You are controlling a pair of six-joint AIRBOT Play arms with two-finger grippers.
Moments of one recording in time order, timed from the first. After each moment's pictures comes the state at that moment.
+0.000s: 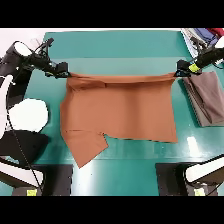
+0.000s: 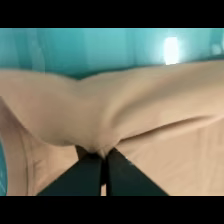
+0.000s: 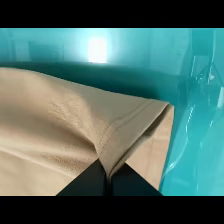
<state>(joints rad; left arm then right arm) 0.03 -1.66 1.65 1.04 -1.21 -1.39 -0.19 -1.71 1.83 -1.22 1.49 1.48</state>
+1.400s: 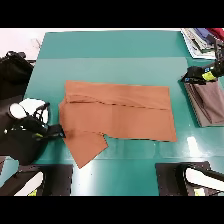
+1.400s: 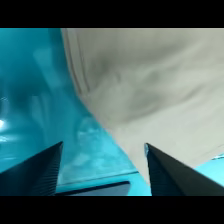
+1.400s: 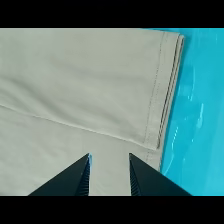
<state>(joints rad) 0.06 -0.92 0.56 1.20 -1.30 -1.58 -0.19 -1.25 1.45 -1.23 1.43 1.46</state>
